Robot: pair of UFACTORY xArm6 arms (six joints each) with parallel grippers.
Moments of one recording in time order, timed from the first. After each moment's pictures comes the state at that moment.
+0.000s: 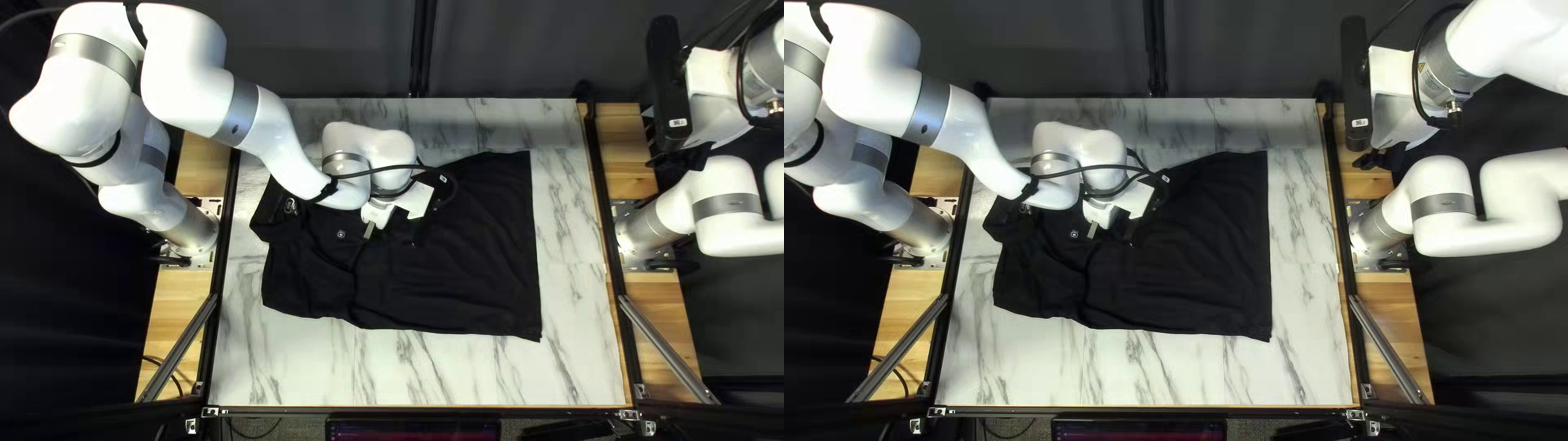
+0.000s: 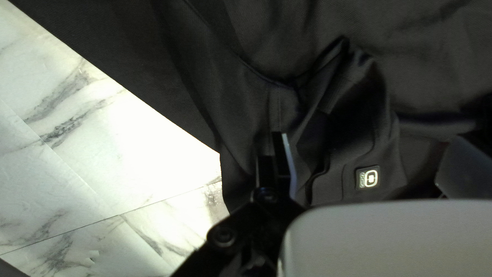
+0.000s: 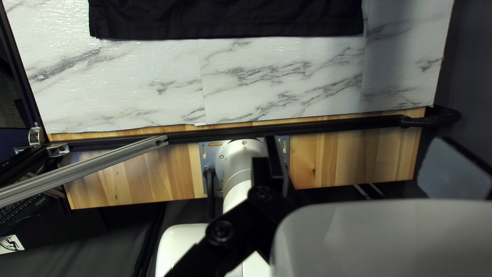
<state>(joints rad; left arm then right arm) 0.04 0.16 -0.96 -0.03 0.91 0.40 -0.06 -1.09 -0.81 -0.08 1.75 -0.05</state>
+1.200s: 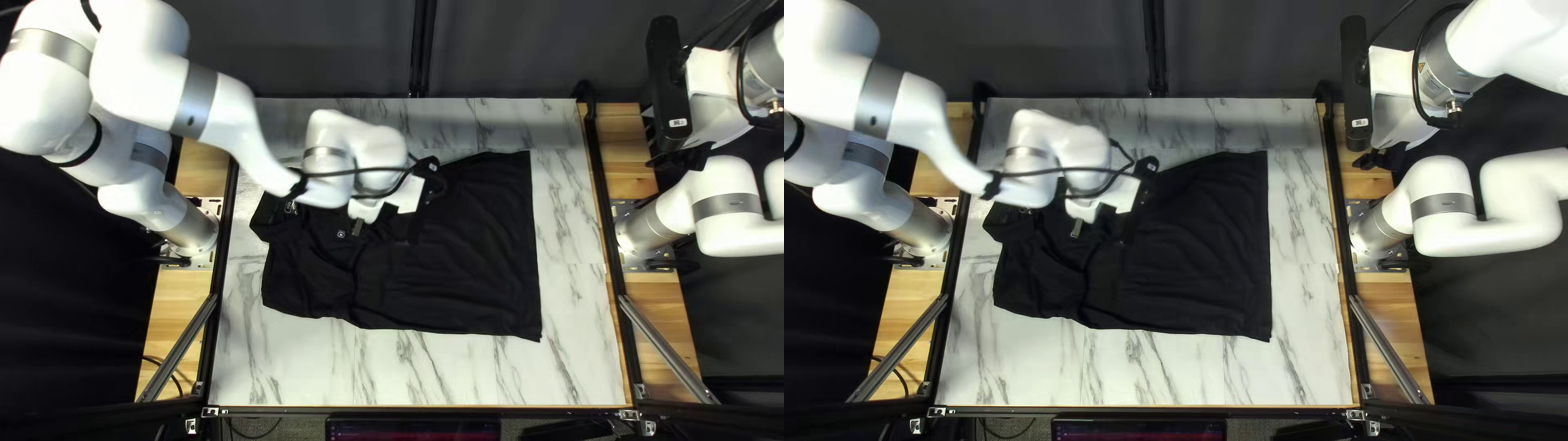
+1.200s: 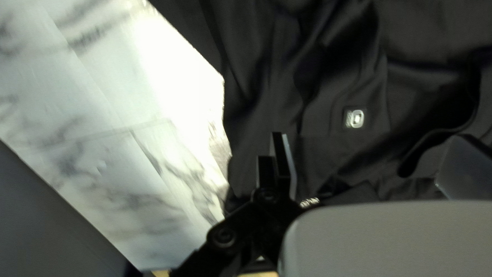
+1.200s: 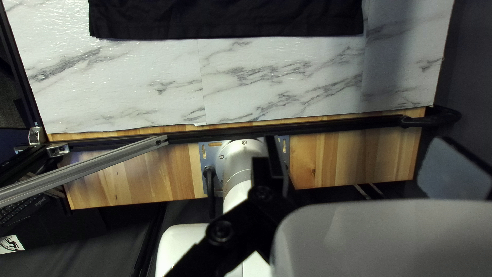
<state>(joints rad) -0.06 -0.02 -0.93 0.13 1.11 0.07 -0.06 -1.09 -0.81 -0.08 1.75 -0.05</state>
